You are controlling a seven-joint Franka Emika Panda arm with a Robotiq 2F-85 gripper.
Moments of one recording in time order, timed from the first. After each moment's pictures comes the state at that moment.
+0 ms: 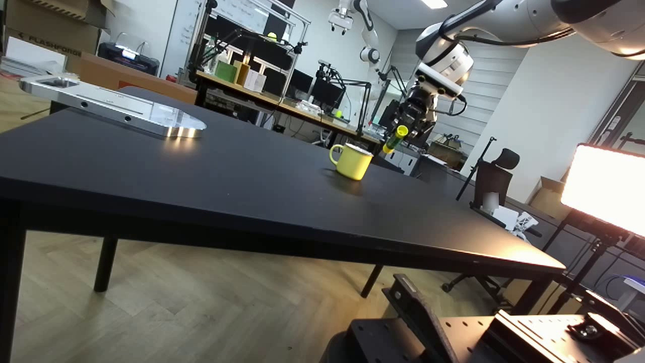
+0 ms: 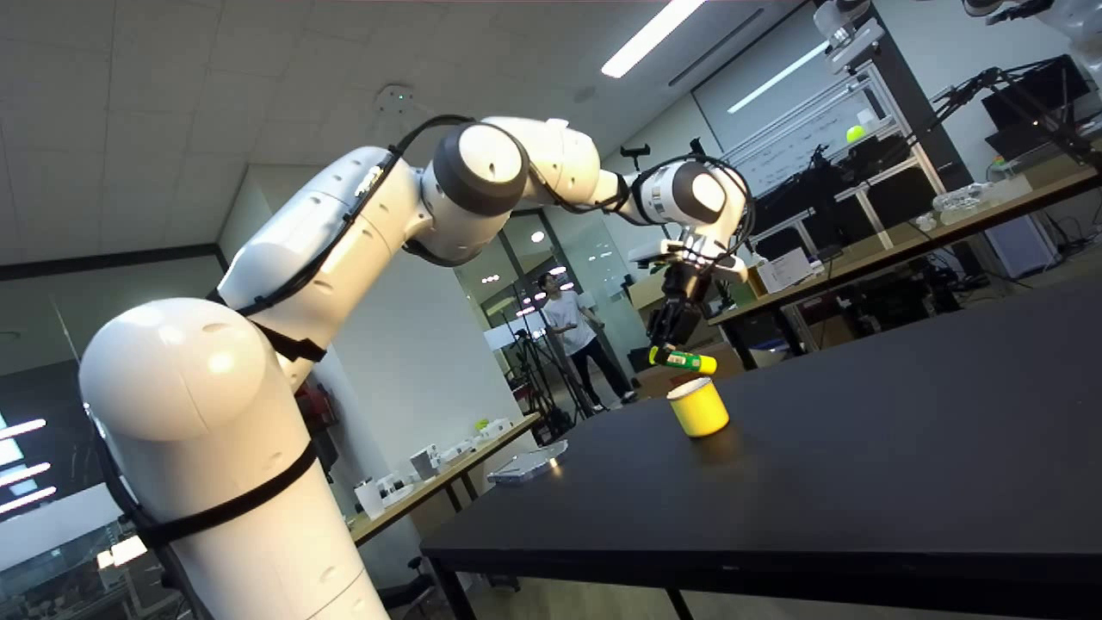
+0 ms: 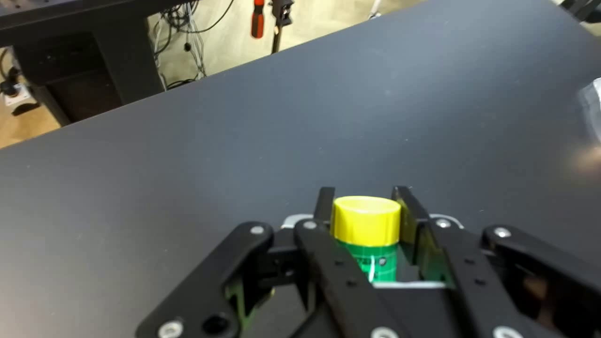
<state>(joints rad) -0.20 0.97 -0.04 -0.98 0.44 1.20 0.29</state>
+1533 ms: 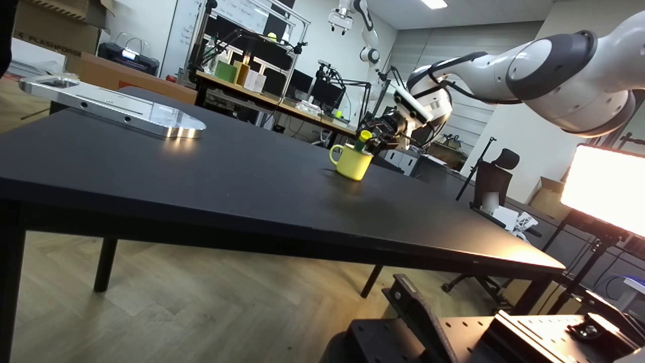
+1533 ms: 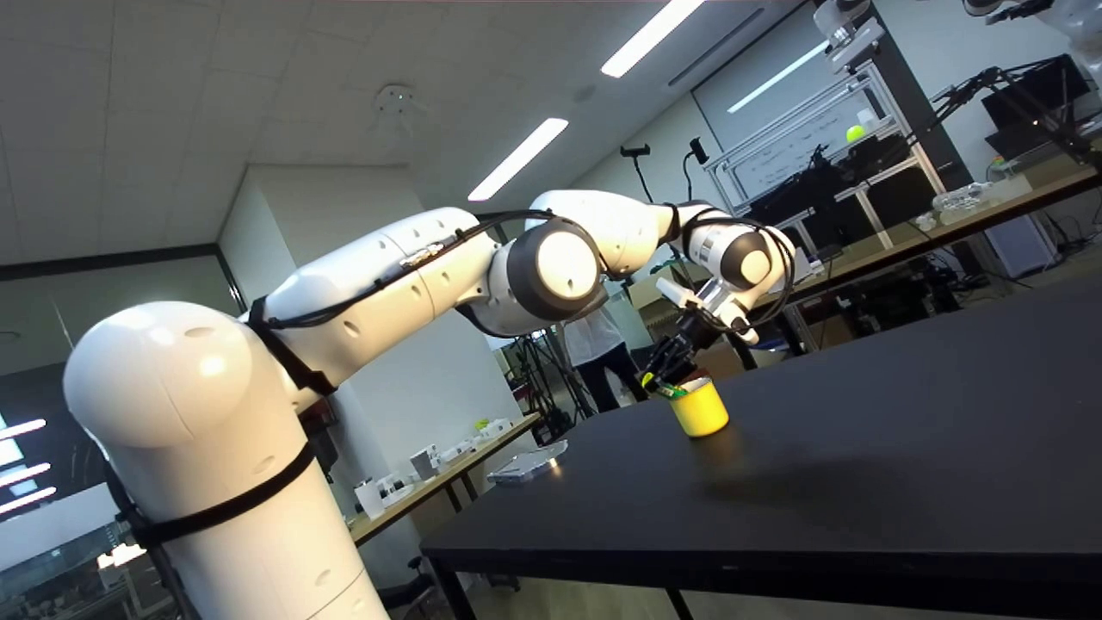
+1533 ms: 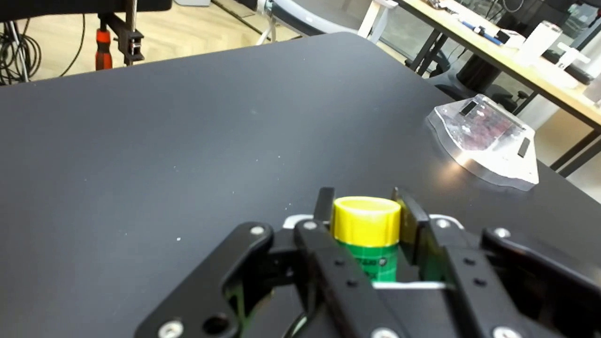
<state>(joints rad) -0.27 1.37 0.10 -0.58 0.75 1.13 0.46</state>
